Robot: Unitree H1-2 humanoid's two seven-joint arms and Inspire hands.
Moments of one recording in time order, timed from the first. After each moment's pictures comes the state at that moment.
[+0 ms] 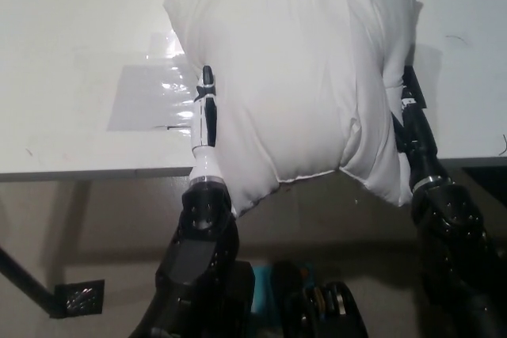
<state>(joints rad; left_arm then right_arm) -0.75 -0.13 0.04 0.85 -0.06 -0.33 0.32 -0.63 -0.08 0.01 0.65 0.18 -0.14 -0.01</state>
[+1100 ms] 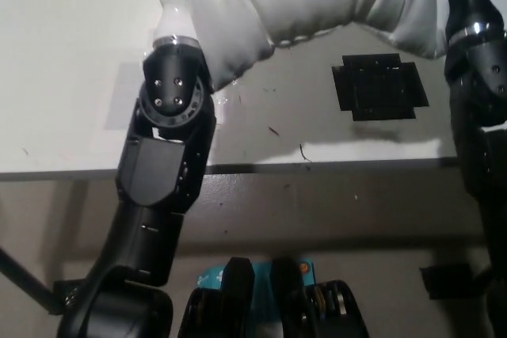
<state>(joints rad) -0.96 -0.02 0.00 0.33 -0.04 0.04 0.32 -0.93 -0.17 0.02 0.25 0.10 0.10 -0.05</state>
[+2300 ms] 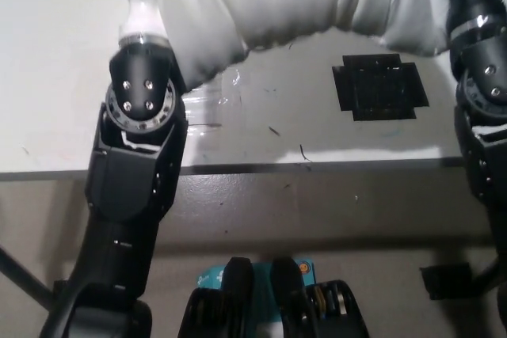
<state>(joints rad) -0.88 0.02 -0.01 0.23 -0.01 0.14 0.32 -0.88 -0.20 0.09 0.18 -0.05 0.18 -0.05</state>
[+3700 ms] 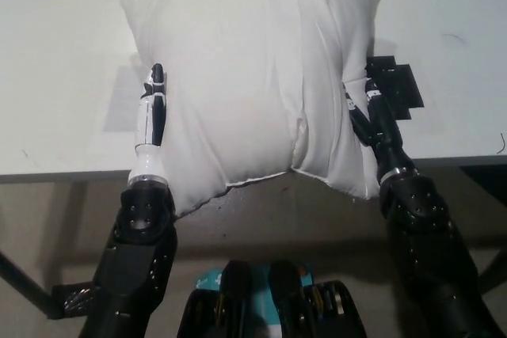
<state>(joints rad) -0.66 0.04 0.01 0.68 -0.04 -0.20 0.27 -0.67 -0.01 -0.02 0.72 0.06 -0.18 -0.02</state>
